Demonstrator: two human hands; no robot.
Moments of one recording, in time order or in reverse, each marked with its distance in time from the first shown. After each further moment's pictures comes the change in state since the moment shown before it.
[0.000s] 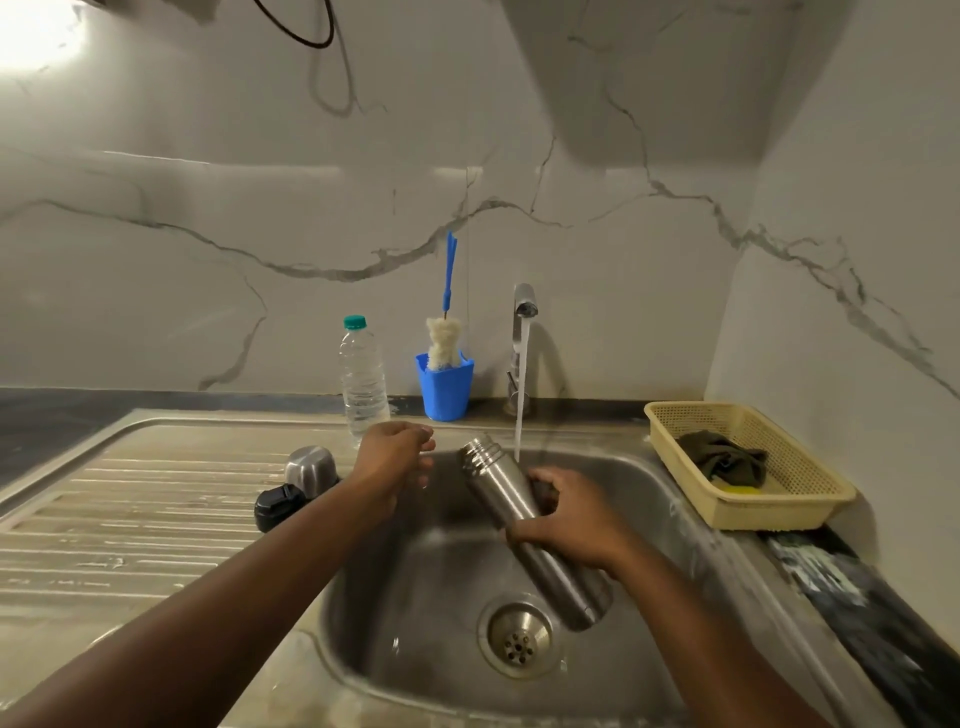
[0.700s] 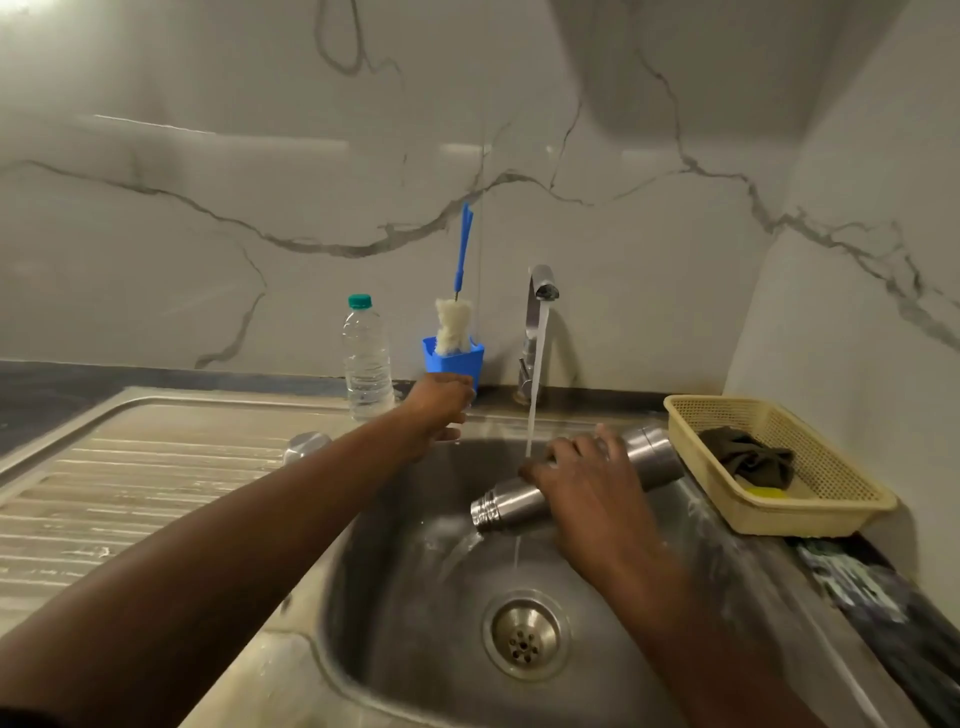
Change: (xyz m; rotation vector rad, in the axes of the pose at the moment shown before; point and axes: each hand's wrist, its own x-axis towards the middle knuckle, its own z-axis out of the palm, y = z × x) left_hand 0.049 0.029 0.038 0.156 -0.170 -0.006; right_hand -0.001 -0.026 0.005 -0.959 0.242 -0.275
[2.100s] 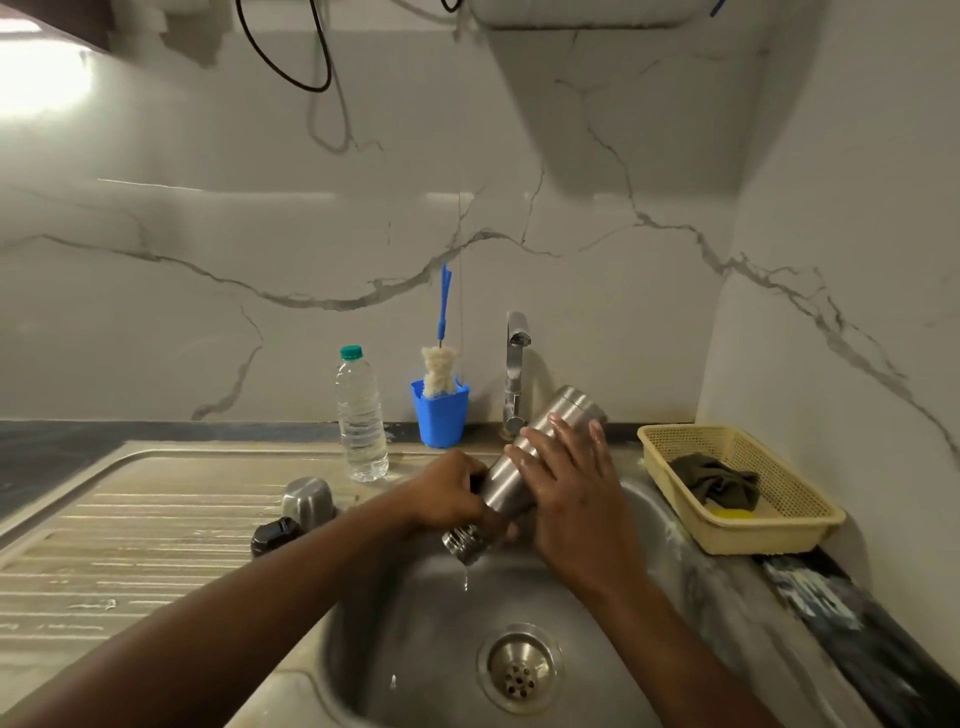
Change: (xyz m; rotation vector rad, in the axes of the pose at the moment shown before) left_hand -0.072 -0.005 0.000 0.638 -0.375 0.331; right_hand -0.005 0.011 -0.009 0.190 0.388 0.014
